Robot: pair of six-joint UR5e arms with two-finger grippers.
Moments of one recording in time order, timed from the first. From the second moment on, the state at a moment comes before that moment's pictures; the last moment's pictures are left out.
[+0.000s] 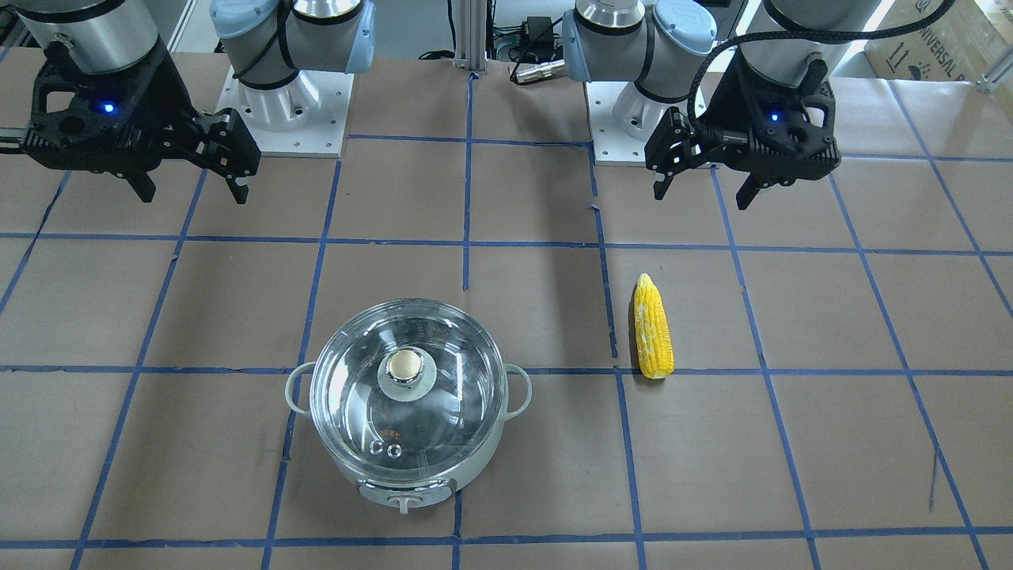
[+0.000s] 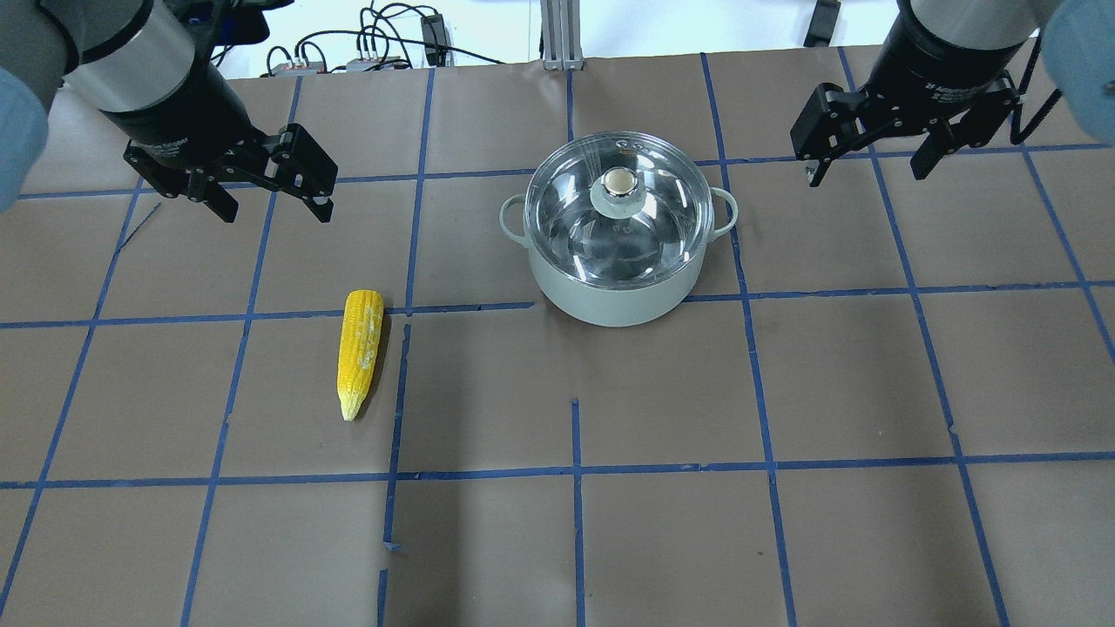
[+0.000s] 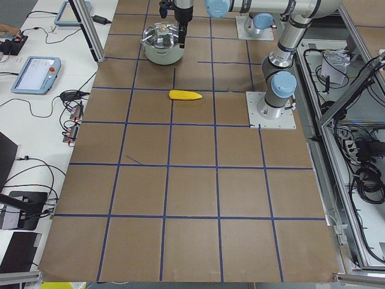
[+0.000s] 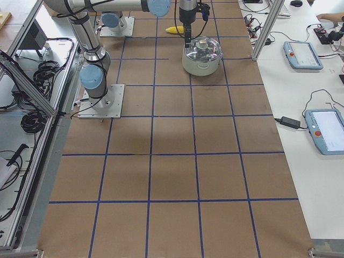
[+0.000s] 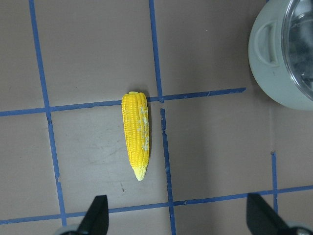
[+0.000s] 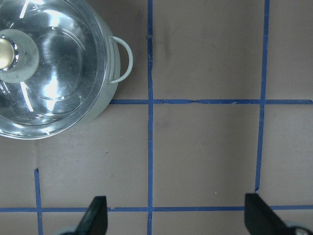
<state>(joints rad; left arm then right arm) -1.52 -1.53 -1.58 -1.58 1.52 0.13 1.52 -1.59 1.55 -1.57 -1.58 -0.06</state>
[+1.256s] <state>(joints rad) -1.52 -1.53 -1.60 -1.57 1.52 0.13 1.67 -1.52 1.54 -1.72 -1.59 -0.03</state>
